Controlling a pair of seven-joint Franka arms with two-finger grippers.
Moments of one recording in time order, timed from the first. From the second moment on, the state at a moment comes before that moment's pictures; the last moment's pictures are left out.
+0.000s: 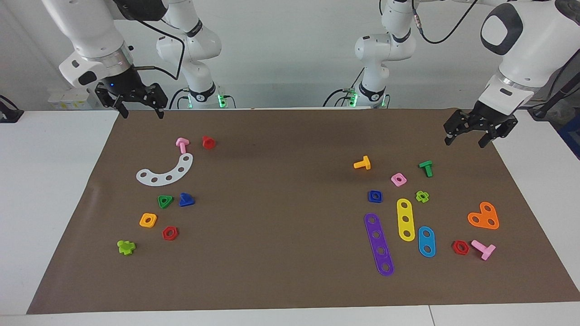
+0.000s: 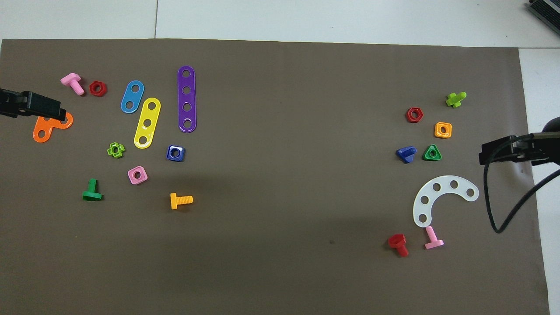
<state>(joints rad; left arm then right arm) -0.01 0.12 0.01 -1.47 -0.06 1.65 0.15 0.17 -0.05 -0.16 -1.60 -0.02 1.50 0.05</state>
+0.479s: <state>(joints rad) -0.01 0.12 0.01 -1.47 -0.06 1.65 0.15 0.16 -0.05 -0.16 -1.60 -0.02 1.50 0.05</state>
